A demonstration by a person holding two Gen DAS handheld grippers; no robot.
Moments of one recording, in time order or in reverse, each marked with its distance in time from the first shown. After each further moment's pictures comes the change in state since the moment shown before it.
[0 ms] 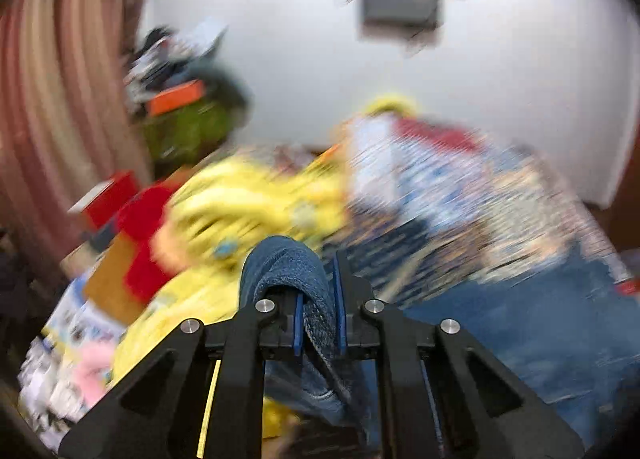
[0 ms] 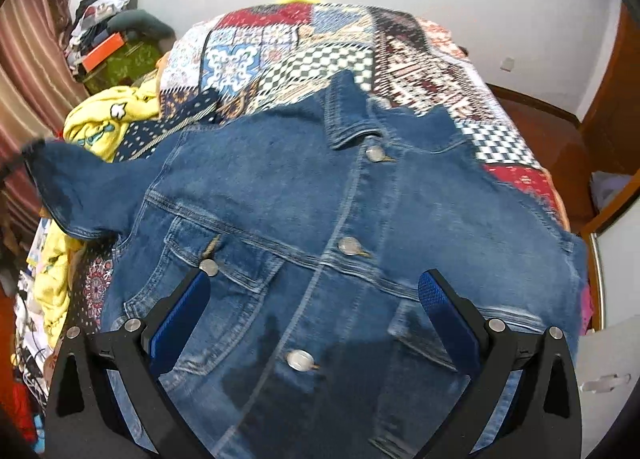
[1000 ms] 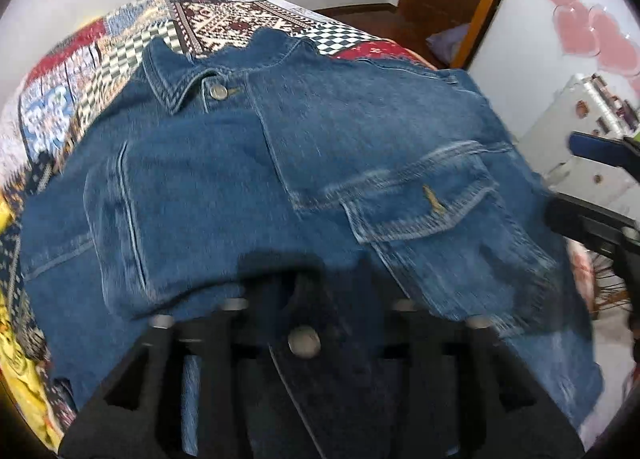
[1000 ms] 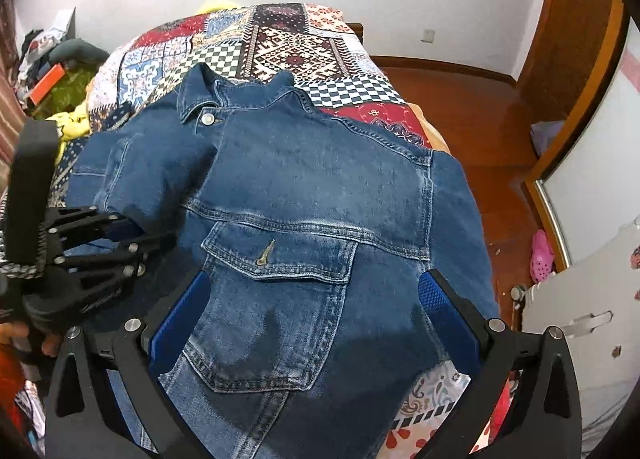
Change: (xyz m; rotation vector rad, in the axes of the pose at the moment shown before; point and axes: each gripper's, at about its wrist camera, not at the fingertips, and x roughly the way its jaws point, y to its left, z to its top) left arm -0.023 -0.343 -0.162 0.552 0.528 -0.614; right arm -0.047 -0.121 -0.068 0.134 0.007 -0.156
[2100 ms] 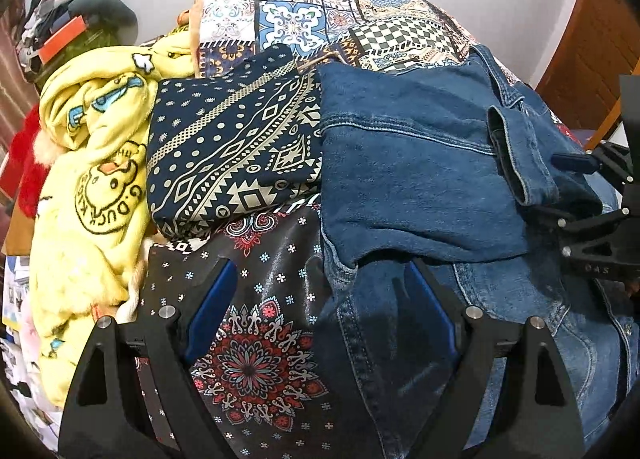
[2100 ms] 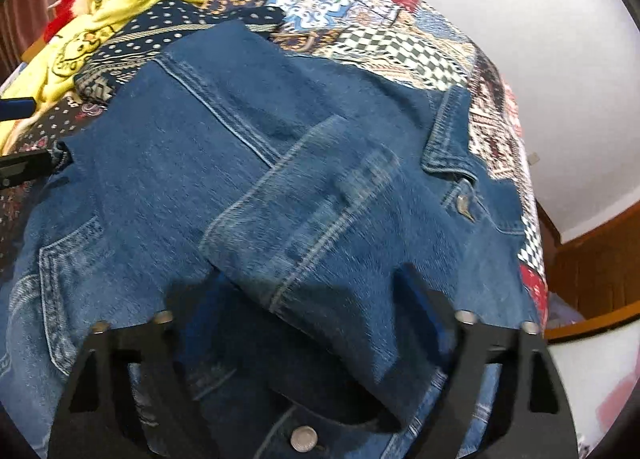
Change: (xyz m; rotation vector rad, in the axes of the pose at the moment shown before) left arm -0.079 0.215 -0.141 -0.434 -0.123 0.287; right arm 0.096 0.214 0.045 -0.646 0.042 -0.003
